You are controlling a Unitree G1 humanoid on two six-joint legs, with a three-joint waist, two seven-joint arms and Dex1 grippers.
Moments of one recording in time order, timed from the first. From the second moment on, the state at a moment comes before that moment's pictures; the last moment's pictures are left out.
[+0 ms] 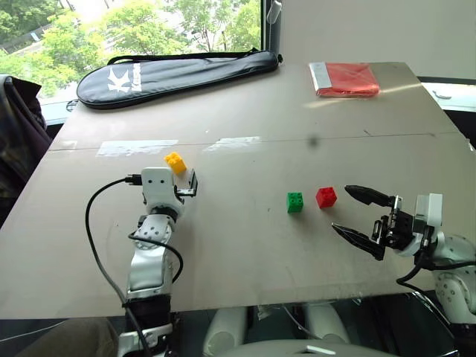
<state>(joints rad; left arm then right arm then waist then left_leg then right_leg) -0.22 0.18 0.21 0.00 0.01 0.24 -0.01 0.06 -0.53 -0.16 -0.25 0.65 0.02 1.15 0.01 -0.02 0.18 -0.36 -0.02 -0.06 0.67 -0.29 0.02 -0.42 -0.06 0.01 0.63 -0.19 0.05</state>
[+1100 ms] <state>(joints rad) -0.27 0.29 0.06 0.10 -0.23 0.17 -0.50 0.08 -0.53 -0.16 -0.26 0.63 0.02 1.12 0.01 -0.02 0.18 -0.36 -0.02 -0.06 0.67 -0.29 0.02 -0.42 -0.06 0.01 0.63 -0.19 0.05</state>
